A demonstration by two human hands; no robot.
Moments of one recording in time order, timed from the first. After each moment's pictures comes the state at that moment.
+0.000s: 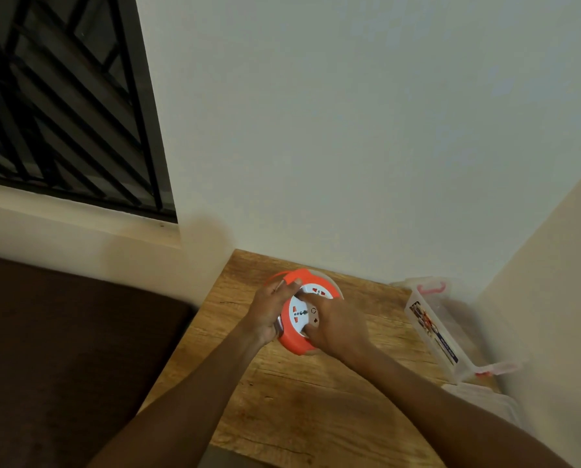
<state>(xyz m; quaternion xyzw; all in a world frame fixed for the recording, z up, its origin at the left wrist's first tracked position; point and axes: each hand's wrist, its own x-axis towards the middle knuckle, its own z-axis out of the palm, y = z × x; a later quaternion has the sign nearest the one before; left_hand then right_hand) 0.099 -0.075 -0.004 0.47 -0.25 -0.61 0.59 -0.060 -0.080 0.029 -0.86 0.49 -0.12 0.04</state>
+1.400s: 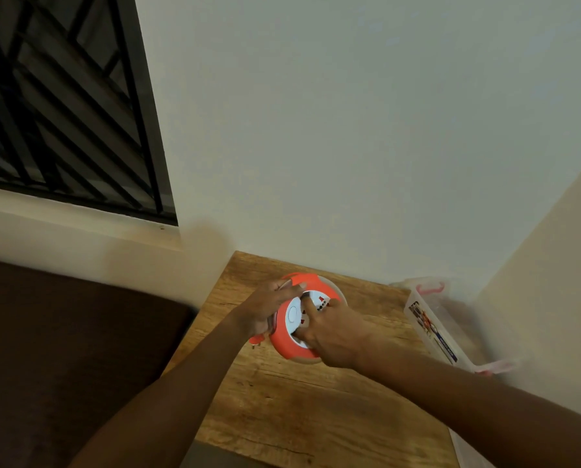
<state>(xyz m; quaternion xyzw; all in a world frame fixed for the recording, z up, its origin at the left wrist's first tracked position) 0.120 -0.077 0.012 0.49 -0.39 -0.63 0.46 -0.059 -0.072 0.064 -0.94 0.20 0.18 -0.21</state>
